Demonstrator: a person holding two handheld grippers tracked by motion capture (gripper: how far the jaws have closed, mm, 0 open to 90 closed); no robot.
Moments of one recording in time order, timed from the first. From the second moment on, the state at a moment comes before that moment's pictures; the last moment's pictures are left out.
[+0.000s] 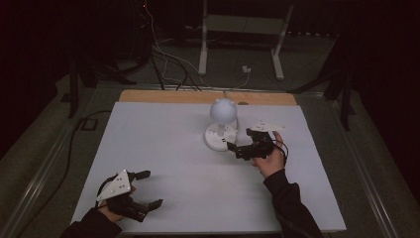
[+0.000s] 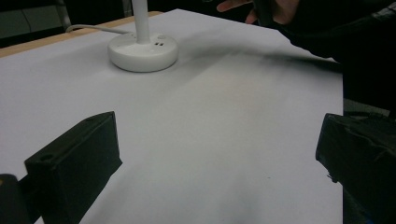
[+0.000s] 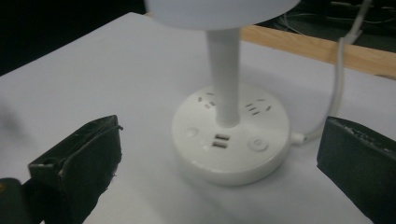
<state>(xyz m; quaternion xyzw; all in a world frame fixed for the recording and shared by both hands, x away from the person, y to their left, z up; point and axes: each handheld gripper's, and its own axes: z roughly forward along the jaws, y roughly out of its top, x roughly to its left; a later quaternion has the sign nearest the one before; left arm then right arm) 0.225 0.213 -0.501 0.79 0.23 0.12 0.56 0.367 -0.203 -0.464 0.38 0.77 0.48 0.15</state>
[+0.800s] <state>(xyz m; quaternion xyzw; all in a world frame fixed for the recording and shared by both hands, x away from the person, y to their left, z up) 0.225 0.213 -0.501 0.79 0.23 0.13 0.56 0.304 -0.220 -0.478 0.31 0.81 0.49 0.11</state>
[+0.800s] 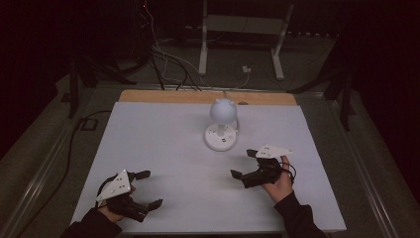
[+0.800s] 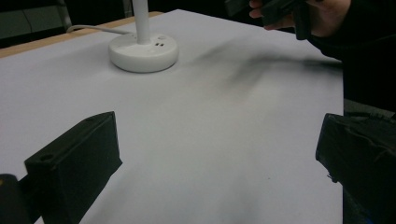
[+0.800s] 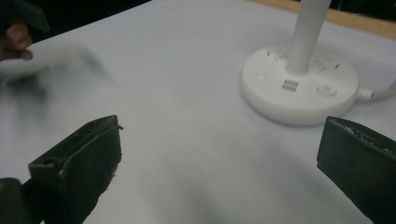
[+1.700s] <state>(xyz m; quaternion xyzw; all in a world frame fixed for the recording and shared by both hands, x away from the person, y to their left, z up) 0.225 0.212 -0.501 0.79 0.23 0.12 0.56 0.246 -0.294 -0.502 0.34 0.82 0.44 0.14</state>
